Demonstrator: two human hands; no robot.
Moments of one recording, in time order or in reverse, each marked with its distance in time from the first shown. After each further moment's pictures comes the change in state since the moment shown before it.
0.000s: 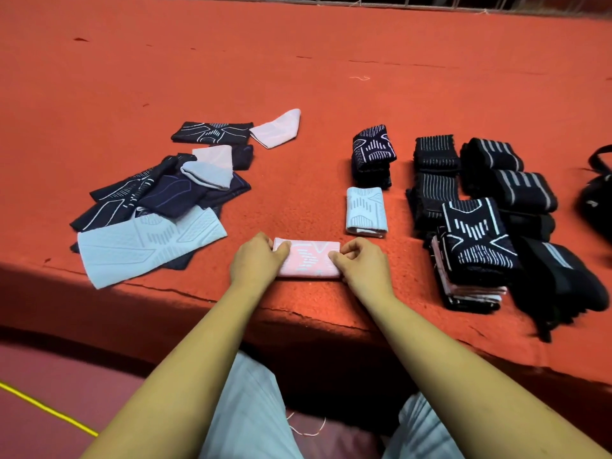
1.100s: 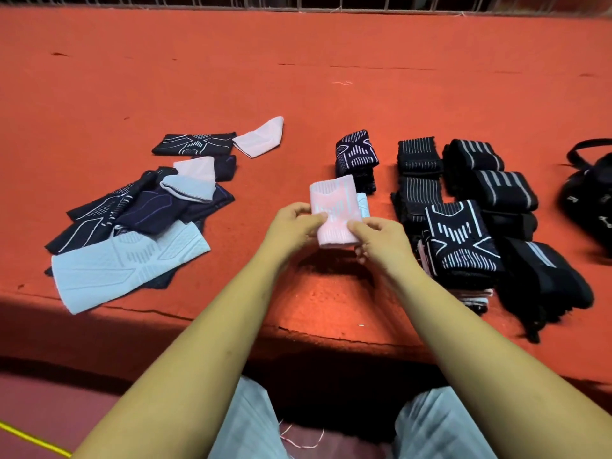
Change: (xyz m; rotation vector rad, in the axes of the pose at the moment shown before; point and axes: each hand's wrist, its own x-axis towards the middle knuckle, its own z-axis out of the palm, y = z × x) left_hand 0.017 0.098 0.006 -0.914 -0.377 0.051; right_hand 0.028 -0.030 -0.054 0.421 -0.038 0.134
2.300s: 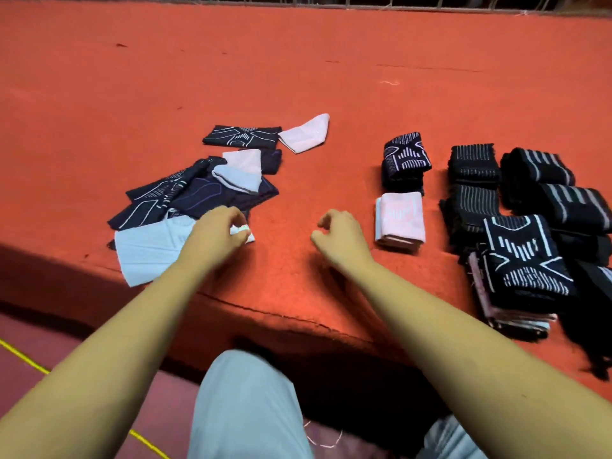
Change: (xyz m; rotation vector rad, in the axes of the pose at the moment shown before) left_hand -0.040 -0.012 -0.193 1.137 0.325 0.182; right_hand 0.006 -0.004 0.121 -0.745 -0.197 -0.333
